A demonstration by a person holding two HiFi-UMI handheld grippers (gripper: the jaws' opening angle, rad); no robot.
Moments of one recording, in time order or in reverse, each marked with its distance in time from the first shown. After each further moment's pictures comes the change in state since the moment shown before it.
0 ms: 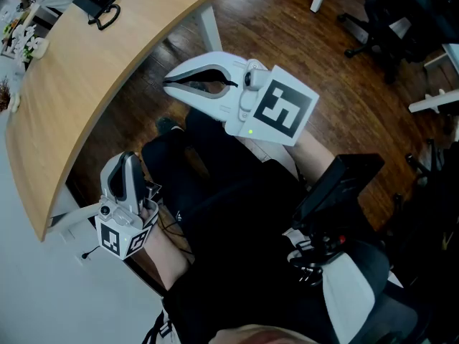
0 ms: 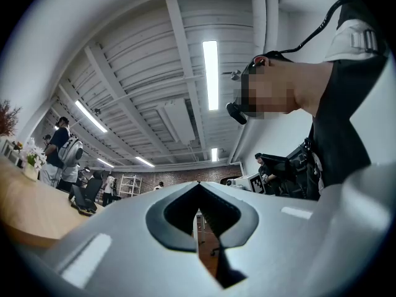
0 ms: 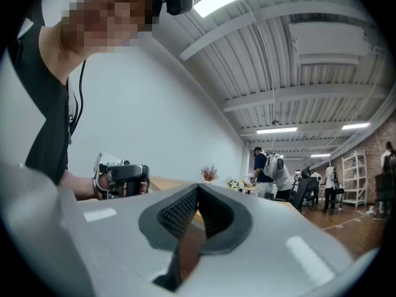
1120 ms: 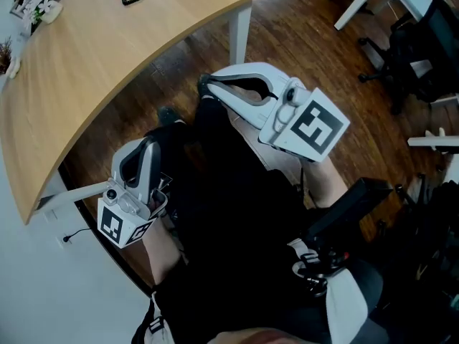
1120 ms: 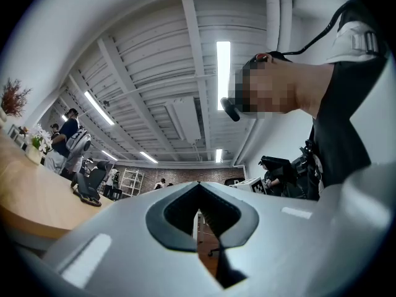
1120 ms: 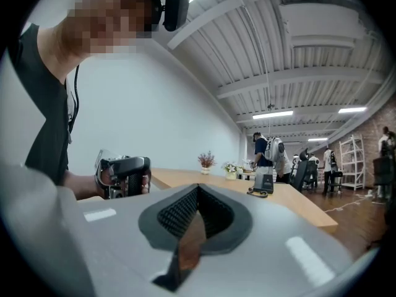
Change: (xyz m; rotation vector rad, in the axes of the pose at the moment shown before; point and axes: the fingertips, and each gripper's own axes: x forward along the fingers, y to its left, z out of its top) left arm 0.002 0.053 -0.034 -0.084 -0.003 0.022; right arm 0.029 -0.031 -0.058 0.072 0.120 -0.018
